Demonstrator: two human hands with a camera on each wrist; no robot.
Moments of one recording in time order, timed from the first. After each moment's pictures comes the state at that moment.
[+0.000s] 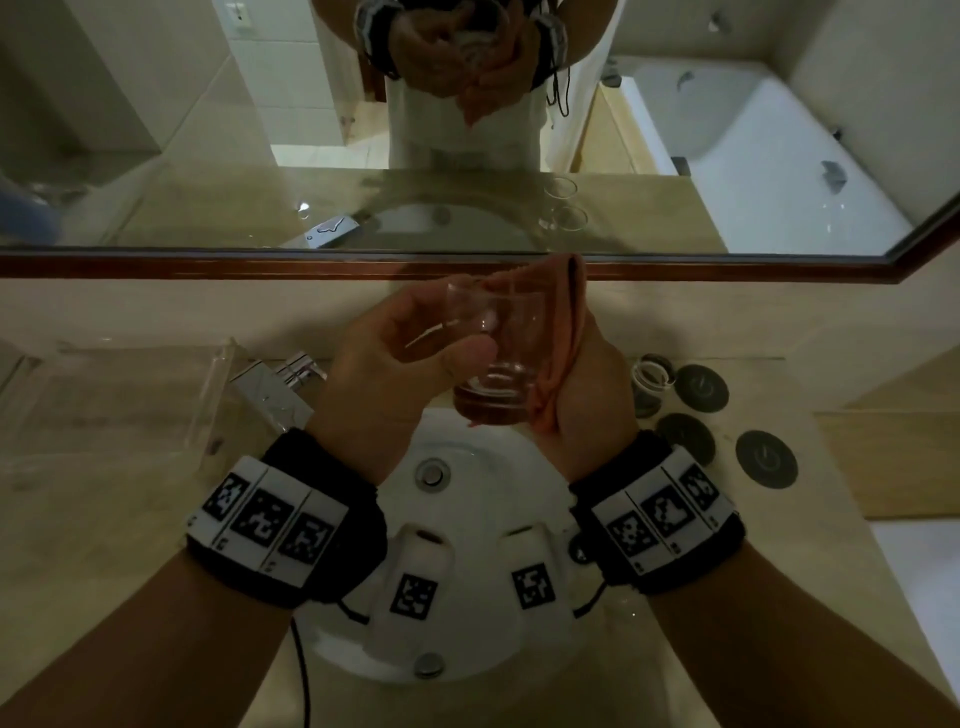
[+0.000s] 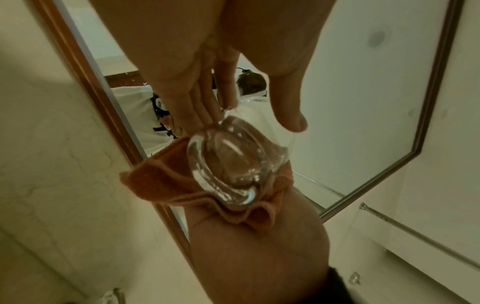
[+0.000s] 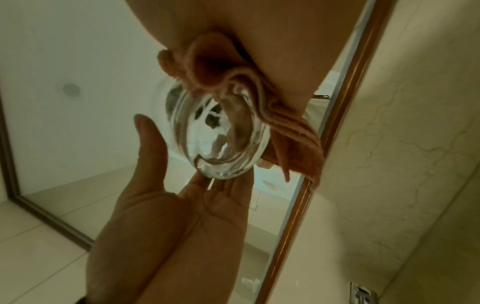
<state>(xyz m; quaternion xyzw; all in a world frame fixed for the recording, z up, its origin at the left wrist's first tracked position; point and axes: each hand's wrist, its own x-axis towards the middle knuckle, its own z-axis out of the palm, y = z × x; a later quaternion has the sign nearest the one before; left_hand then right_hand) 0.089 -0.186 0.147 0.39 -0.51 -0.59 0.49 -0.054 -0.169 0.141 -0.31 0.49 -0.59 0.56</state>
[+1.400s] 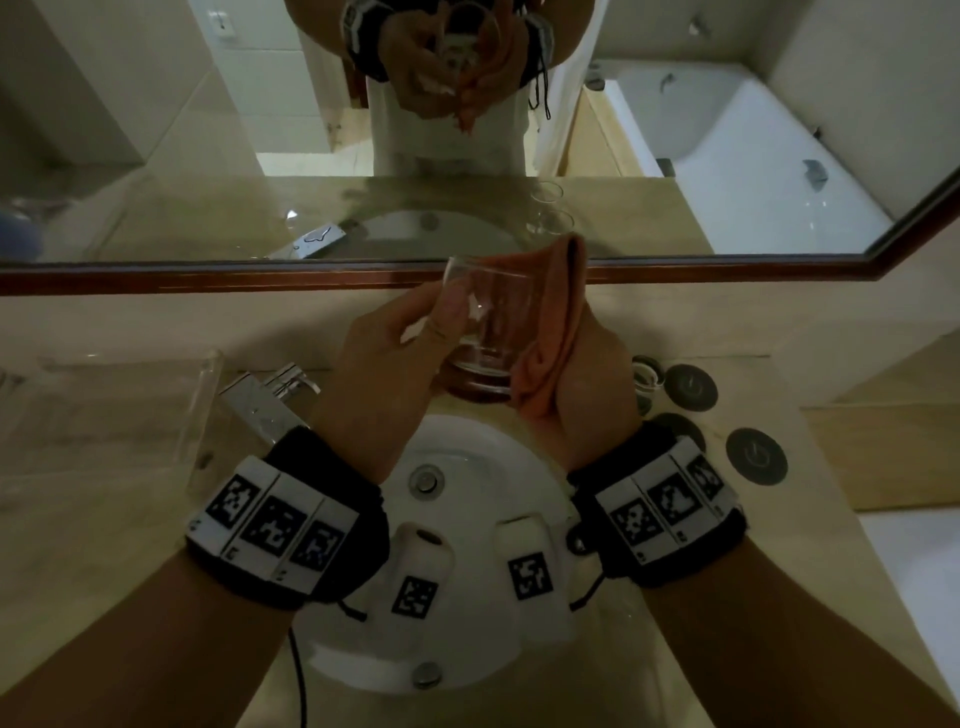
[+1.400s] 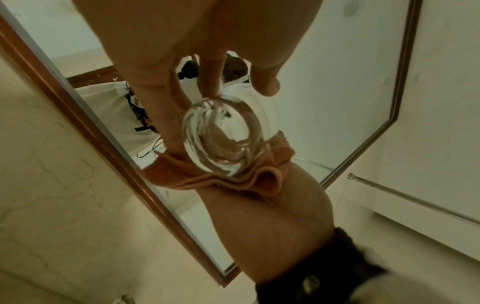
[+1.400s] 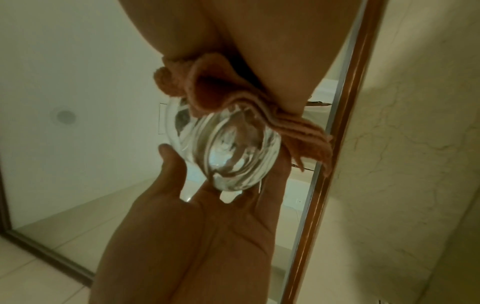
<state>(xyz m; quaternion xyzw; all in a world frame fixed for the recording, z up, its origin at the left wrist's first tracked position) 0.076 -0.189 0.162 0.40 -0.54 -0.58 0.46 -0.065 -0.160 0.172 -0.27 0.44 -0.62 0.59</state>
